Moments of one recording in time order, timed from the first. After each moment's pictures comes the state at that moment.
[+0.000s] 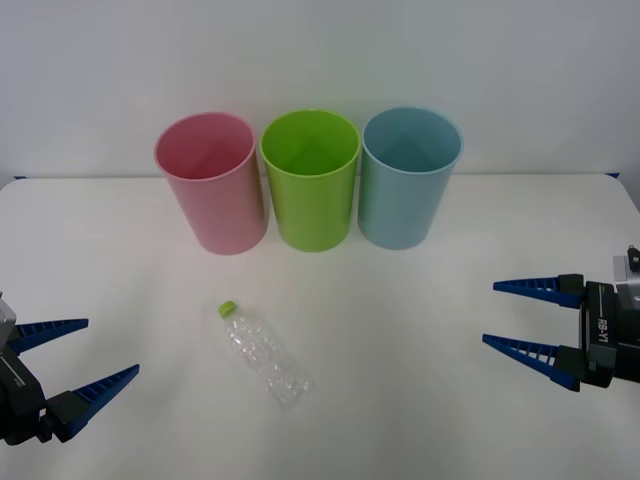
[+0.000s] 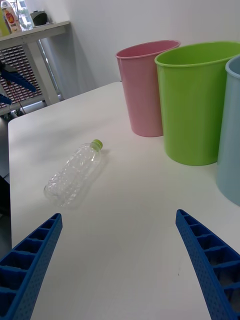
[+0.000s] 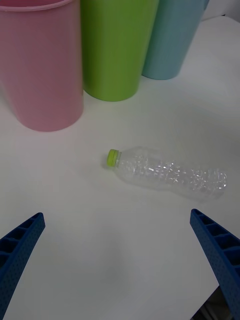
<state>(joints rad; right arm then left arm) 0.03 -0.47 -0.41 -1.68 1.36 -1.53 -0.26 0.52 0.54 0.46 -2.25 -1.63 -1.10 0.73</state>
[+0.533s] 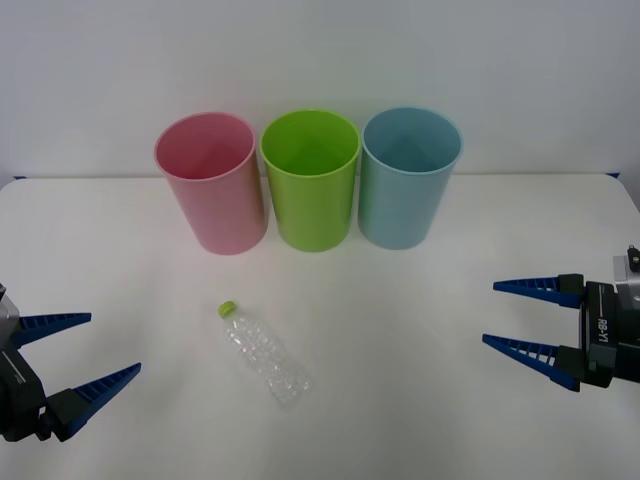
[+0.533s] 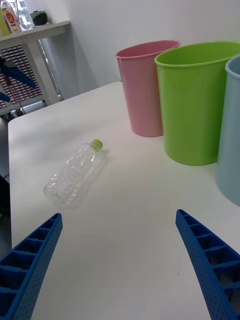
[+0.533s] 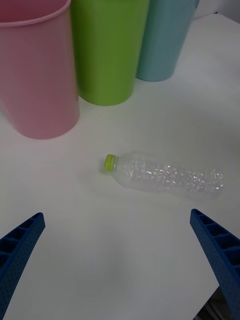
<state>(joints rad) 0.03 -0.47 -0.41 -1.68 1.36 -1.53 -0.26 0.52 0.56 0.46 -2.28 -1.63 -1.11 0.72</state>
